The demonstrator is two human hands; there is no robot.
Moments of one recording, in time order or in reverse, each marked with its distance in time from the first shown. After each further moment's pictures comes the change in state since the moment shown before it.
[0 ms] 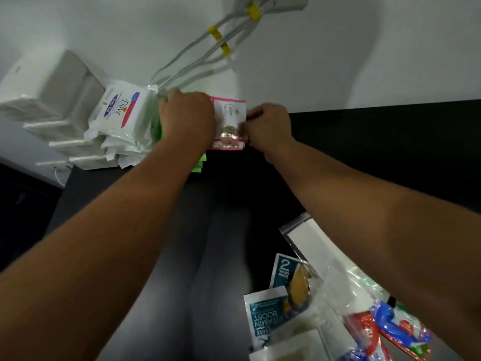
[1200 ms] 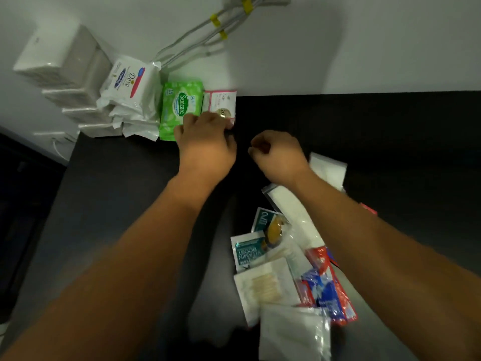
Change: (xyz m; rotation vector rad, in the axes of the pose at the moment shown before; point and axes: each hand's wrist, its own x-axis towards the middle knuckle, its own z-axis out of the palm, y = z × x) left_hand -0.136 0.029 -0.036 -0.477 0.059 0.013; right_hand -0.134 0.014 -0.077 -0.482 -0.185 -0.231
